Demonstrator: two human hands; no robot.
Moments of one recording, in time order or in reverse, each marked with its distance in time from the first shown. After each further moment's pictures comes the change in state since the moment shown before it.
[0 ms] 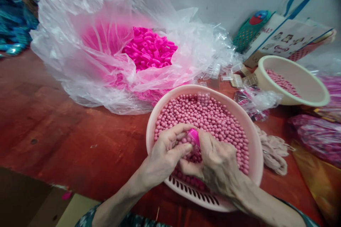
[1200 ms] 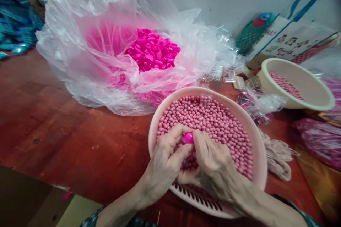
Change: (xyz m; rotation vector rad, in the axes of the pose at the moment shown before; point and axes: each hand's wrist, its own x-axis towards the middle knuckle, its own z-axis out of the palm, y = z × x) left_hand -0.006 -0.003 0.000 0.166 0.054 0.072; right_hand 0.002 -0.002 0.002 0.047 -0.137 -0.118
